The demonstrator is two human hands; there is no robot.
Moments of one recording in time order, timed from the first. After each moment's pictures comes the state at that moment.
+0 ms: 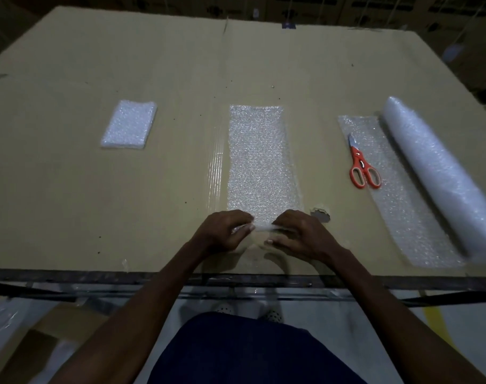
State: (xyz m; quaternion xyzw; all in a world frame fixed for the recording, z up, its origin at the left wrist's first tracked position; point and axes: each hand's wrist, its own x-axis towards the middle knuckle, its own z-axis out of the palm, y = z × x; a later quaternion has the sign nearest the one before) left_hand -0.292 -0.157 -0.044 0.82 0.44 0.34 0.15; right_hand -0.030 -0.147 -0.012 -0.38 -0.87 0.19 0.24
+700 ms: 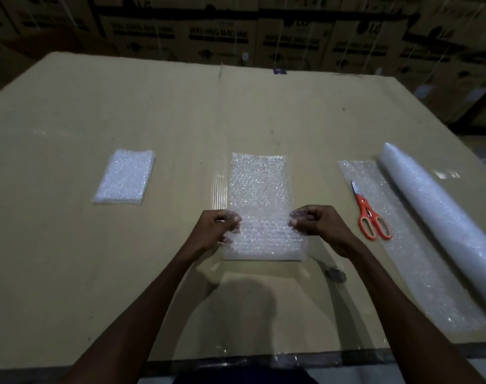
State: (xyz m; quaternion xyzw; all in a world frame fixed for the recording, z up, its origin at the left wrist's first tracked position) left_hand -0.340 -0.037 0.009 0.50 0.51 0.43 0.55; right_hand -0.045 -0.020 0.053 -0.54 -0.56 0.53 0.33
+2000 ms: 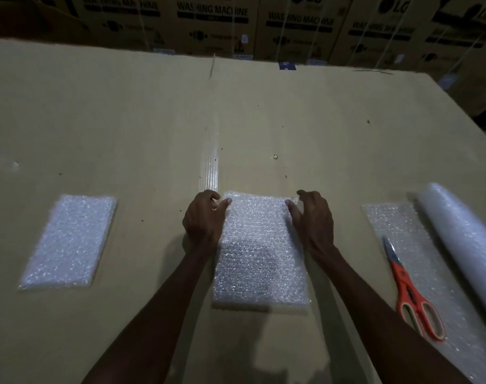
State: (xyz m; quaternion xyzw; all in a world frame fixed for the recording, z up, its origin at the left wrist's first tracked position) left_hand -0.317 0.193 -0.021 0.50 0.76 0.38 0.16; right_hand -0.088 0.203 -0.010 -0.69 -0.67 0.08 0.26
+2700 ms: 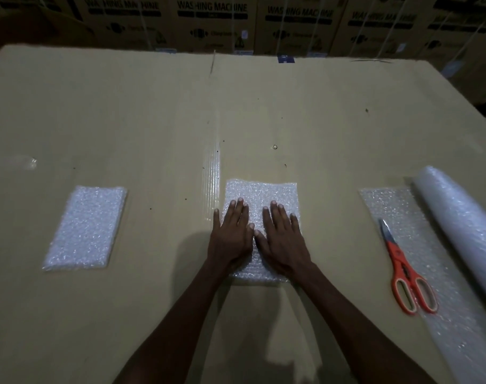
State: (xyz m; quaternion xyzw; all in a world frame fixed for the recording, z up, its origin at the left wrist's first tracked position) left_hand -0.288 0.134 -0.077 0.77 0.60 0.21 0.00; right_hand -0.124 0.129 -0.047 -0.59 -0.80 0.12 0.04
